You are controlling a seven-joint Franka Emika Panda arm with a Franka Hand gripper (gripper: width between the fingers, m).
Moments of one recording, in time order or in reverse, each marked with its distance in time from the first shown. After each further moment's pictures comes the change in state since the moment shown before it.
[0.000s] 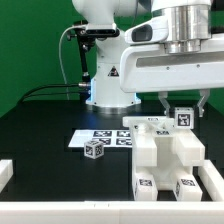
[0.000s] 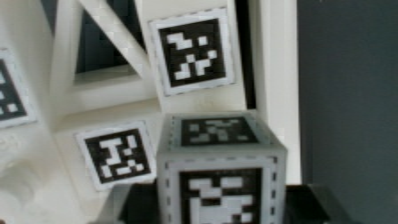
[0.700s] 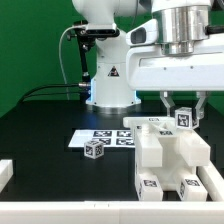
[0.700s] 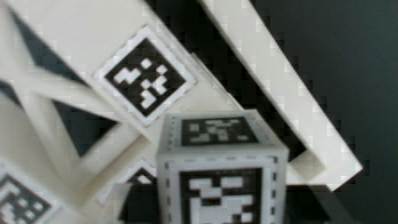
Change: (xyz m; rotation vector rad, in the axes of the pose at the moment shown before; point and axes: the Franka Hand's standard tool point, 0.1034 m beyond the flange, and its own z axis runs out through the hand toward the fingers) arm -0.002 -0.004 0.002 0.012 -0.006 0.623
